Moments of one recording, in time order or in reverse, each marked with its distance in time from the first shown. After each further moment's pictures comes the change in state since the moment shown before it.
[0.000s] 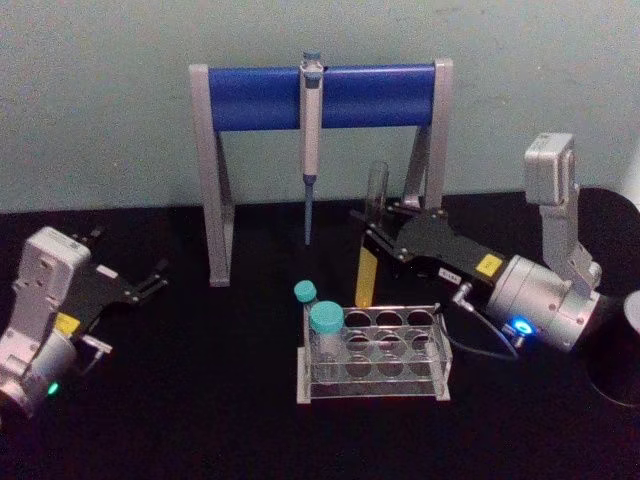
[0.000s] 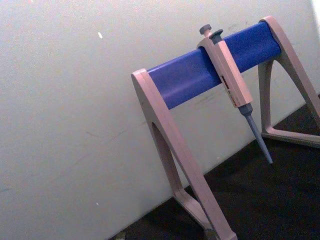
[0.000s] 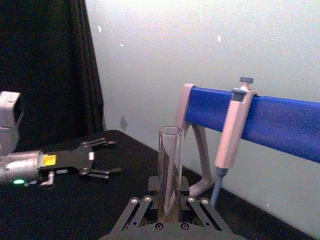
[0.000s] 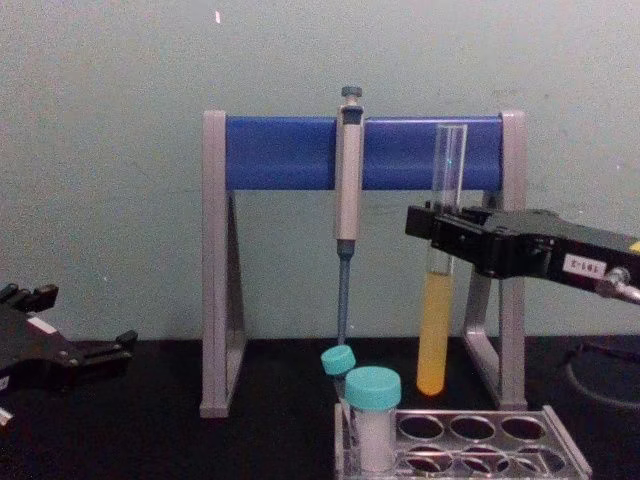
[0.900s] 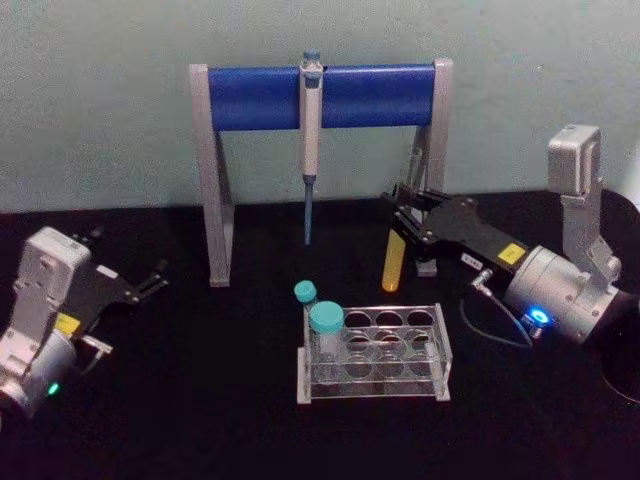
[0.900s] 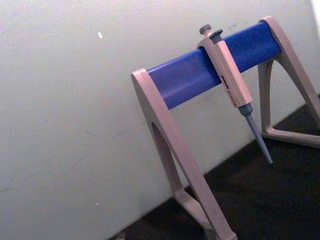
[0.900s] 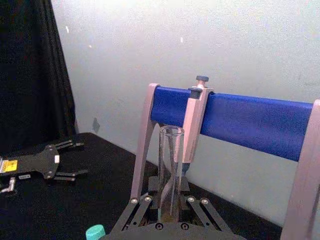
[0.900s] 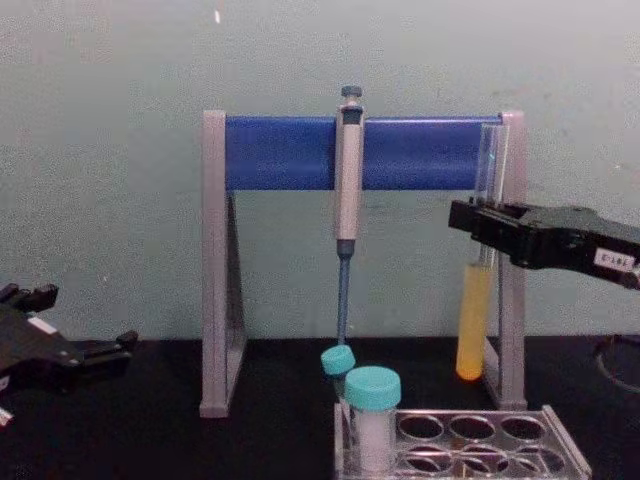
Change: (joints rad) left arm 0.000 0.000 0.000 0.000 0.000 0.000 0.000; right arm -0.004 0.004 0.036 0.025 -0.005 -0.016 -0.069
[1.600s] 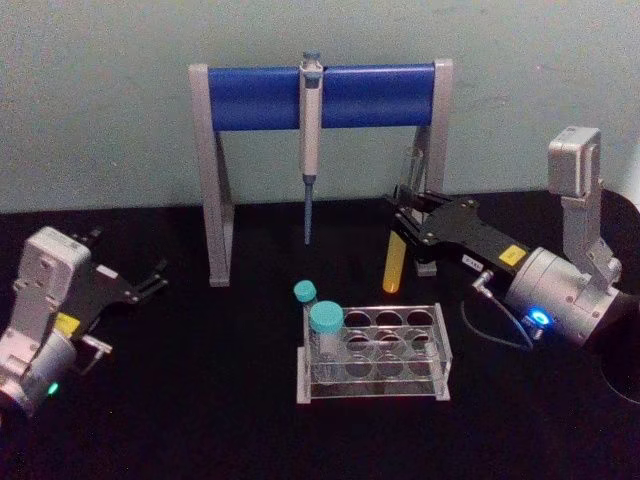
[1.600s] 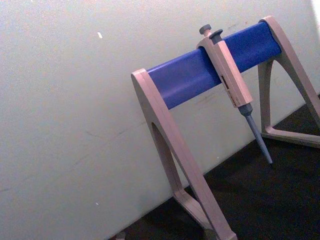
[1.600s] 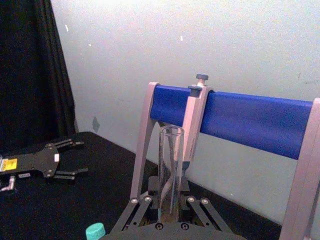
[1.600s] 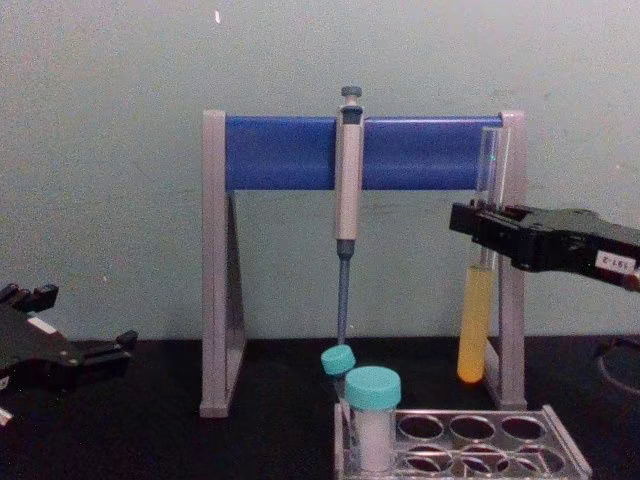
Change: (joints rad) left arm 0.000 0.000 0.000 0.000 0.000 0.000 0.000; right arm -0.004 -0.002 0.004 -0.001 -0.006 0.003 0.002
